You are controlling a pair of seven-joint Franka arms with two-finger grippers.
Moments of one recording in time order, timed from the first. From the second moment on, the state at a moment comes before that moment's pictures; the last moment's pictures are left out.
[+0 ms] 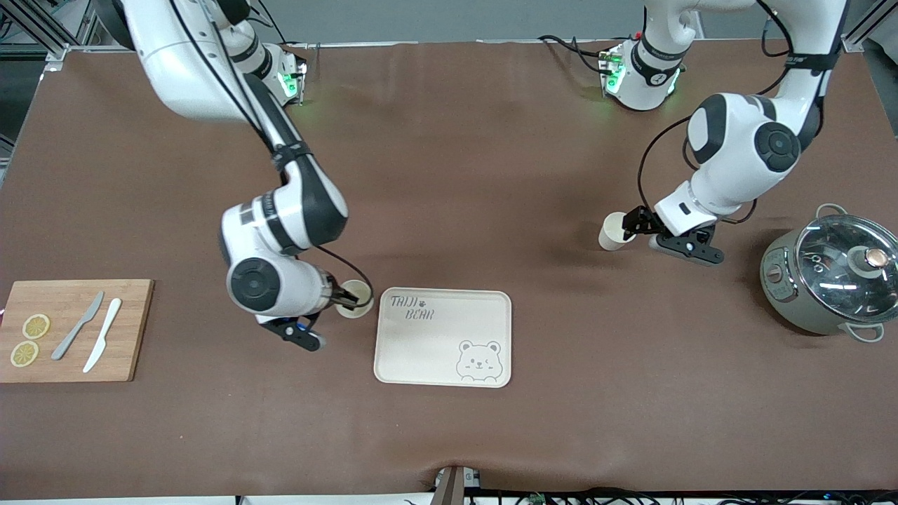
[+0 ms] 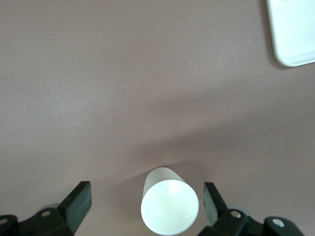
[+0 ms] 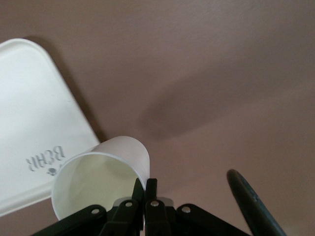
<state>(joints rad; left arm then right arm) -0.15 0.05 -0.04 -2.23 -0.19 2.33 0.21 0.36 0.67 -0.01 -1.35 0.14 1.81 0.70</state>
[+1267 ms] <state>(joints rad) -0.06 0.01 -0.03 -1.70 -0.11 1.81 0.02 0.02 0.39 -0.02 -1.85 0.08 1.98 -0.14</state>
